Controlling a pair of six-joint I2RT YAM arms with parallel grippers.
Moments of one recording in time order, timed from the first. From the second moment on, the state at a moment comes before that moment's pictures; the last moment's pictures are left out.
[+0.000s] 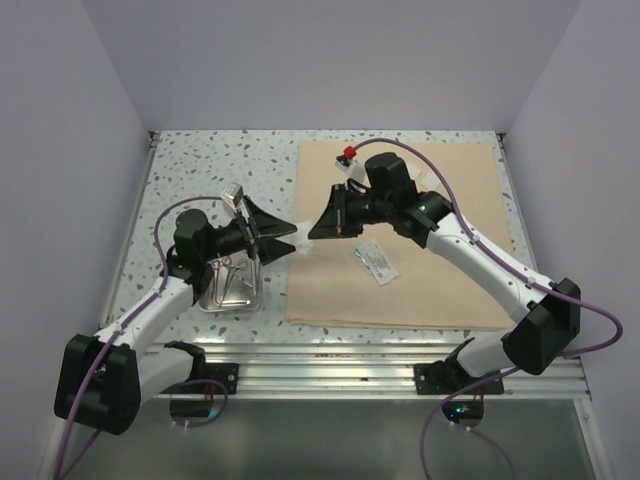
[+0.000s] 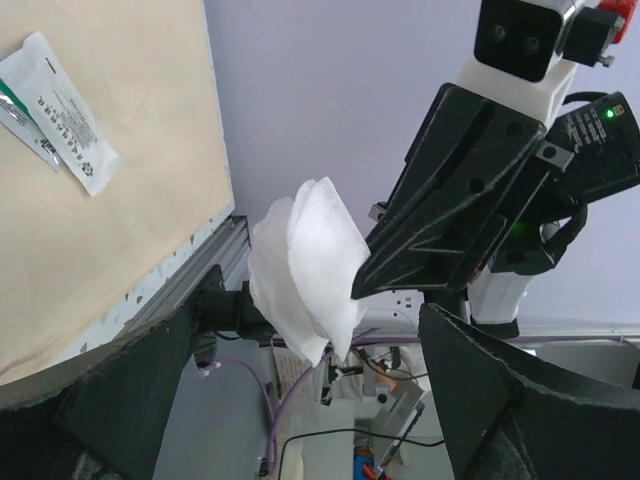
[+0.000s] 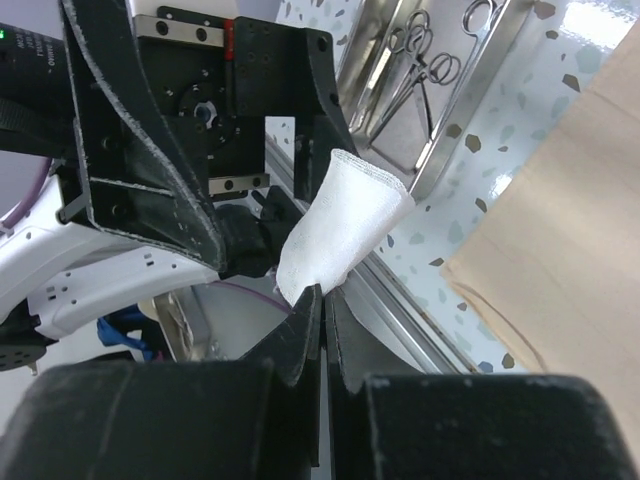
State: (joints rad) left arm -0.25 1.09 0.53 0.48 0.89 -1.41; right arm 0.66 1.44 1.35 -0.49 -0.54 0.71
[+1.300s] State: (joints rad) left arm -0.08 1.31 0.91 -0.43 0.49 -0.49; right arm 0.56 1.48 1.43 -0.81 -0.33 0.57
